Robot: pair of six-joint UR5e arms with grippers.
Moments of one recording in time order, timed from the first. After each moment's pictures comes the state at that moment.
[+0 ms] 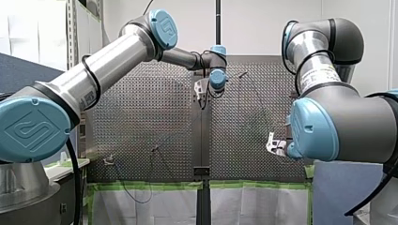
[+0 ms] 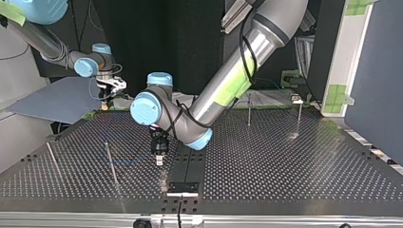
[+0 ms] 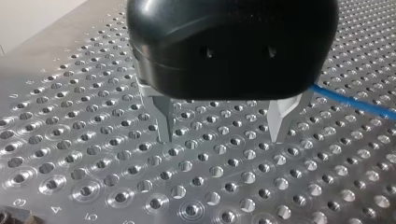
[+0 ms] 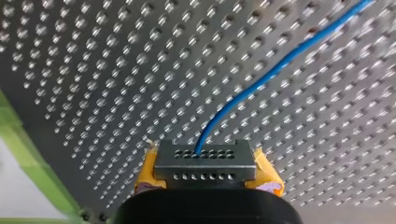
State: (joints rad) left arm -0.67 -2.42 -0.71 -3.18 -2.11 -1.75; right arm 1.66 -0.69 1.63 -0.78 1.45 1.73
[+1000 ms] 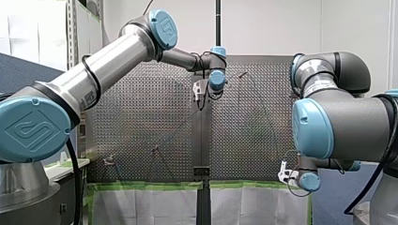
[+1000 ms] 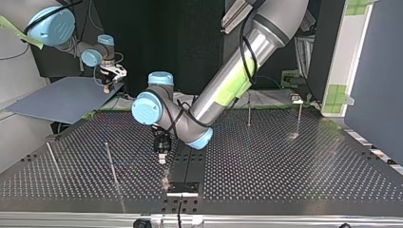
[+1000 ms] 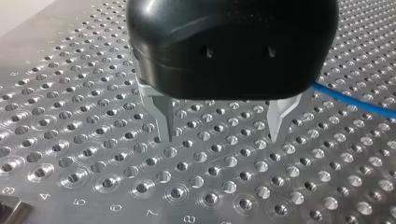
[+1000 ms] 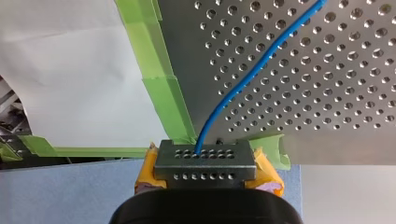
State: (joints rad) left arm -0.67 -2.42 -0.73 -3.19 -2.13 -1.72; right arm 1.57 -0.44 1.60 -0.88 1.44 1.71
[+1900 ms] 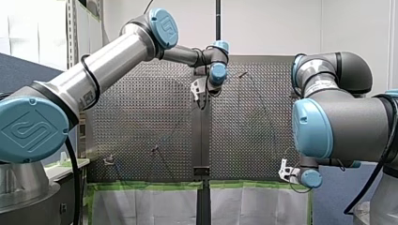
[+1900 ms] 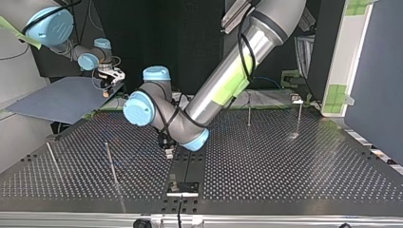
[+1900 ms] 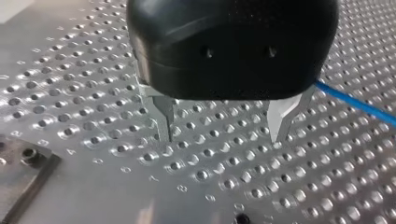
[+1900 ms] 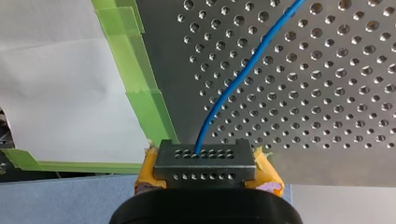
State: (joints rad) left arm -0.69 -2.42 -0.67 -3.38 -2.23 -1.95; right arm 1.56 -0.44 1.54 -0.83 1.38 1.69
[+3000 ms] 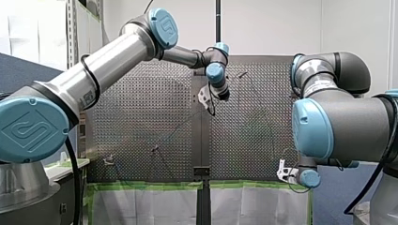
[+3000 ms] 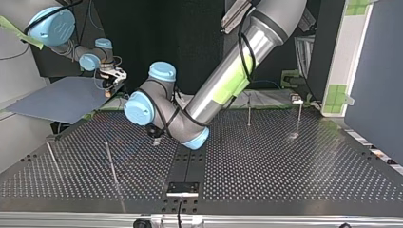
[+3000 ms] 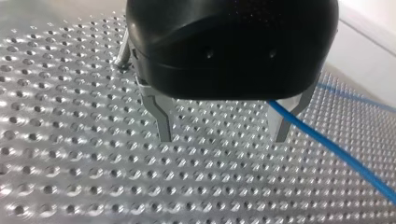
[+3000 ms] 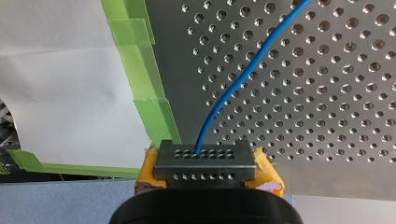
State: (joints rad) left arm -0.69 -2.41 -0.70 -3.49 -1.92 -2.26; right arm 1.57 -0.44 1.54 -0.82 1.38 1.67
